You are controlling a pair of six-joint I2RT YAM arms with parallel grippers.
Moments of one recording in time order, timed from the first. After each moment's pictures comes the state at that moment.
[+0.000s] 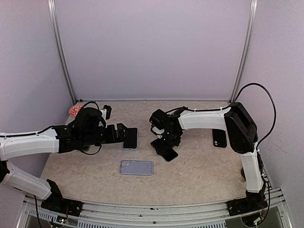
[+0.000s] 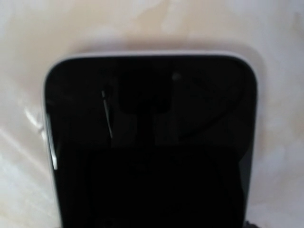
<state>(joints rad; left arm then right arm) -0.79 1.24 0.78 -0.09 -0.13 -0.62 0.86 2.20 1.69 -0.77 0.10 0.20</state>
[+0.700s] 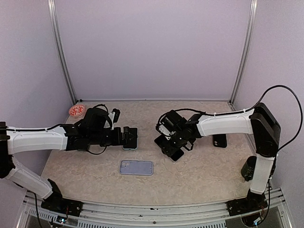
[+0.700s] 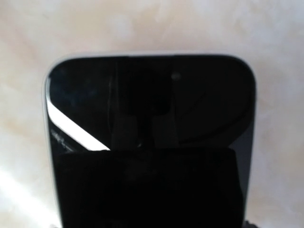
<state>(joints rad) -0.77 1.35 0.80 -0.06 0.03 -0.61 0.89 1.91 1.33 -0.50 0.17 0.10</state>
